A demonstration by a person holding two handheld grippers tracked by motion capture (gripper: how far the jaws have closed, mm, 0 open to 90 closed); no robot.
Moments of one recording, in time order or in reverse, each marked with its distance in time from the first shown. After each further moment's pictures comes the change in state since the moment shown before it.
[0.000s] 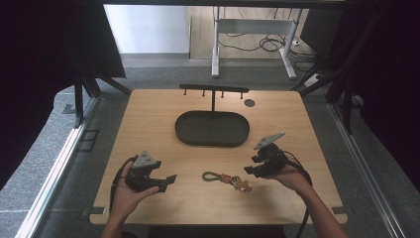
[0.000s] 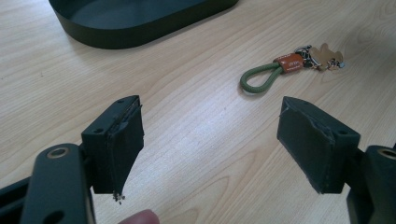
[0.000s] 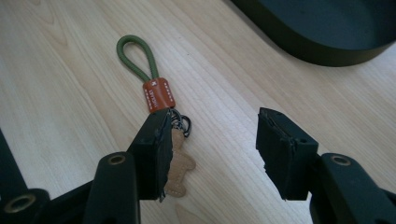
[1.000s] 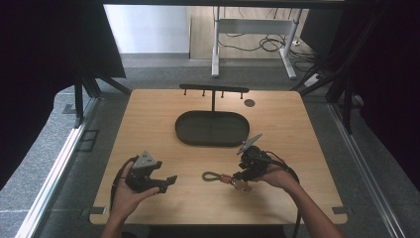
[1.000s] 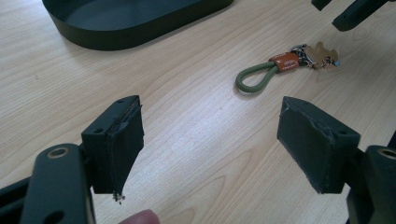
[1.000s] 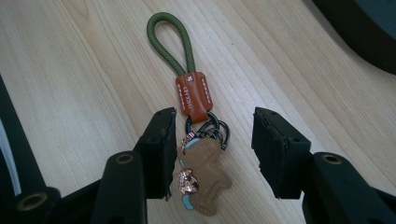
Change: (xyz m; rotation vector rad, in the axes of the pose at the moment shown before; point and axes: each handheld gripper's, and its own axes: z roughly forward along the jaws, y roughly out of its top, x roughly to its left) left arm -0.001 0.001 -0.001 0.002 -0.008 0.007; right arm 0.019 0.021 0.034 0.142 0.084 -0.083
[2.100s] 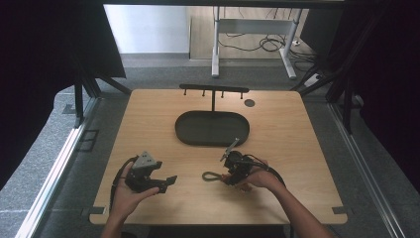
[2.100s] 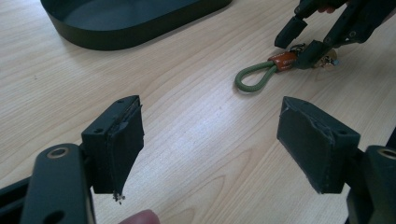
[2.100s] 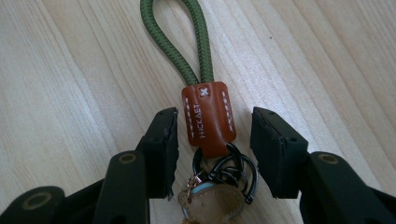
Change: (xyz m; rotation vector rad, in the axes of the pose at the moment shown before) left arm 0.001 -0.001 0.001 0.001 -0.003 0.001; right arm 0.007 0.018 0.058 0.137 0.019 -0.063
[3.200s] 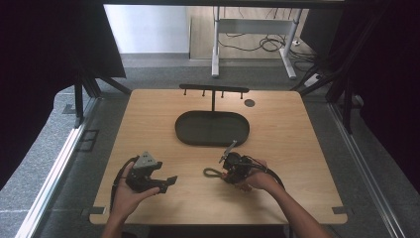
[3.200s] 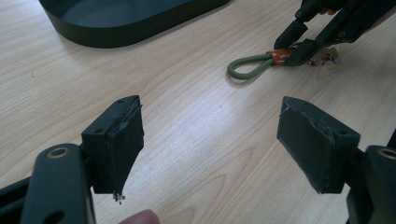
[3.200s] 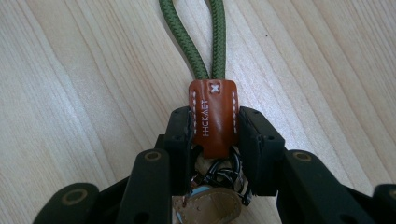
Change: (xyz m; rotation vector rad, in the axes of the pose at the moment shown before) left arm 0.000 0.000 0.001 0.003 -0.004 0.001; right arm 0.003 0.000 0.004 0.017 -0.057 -0.028
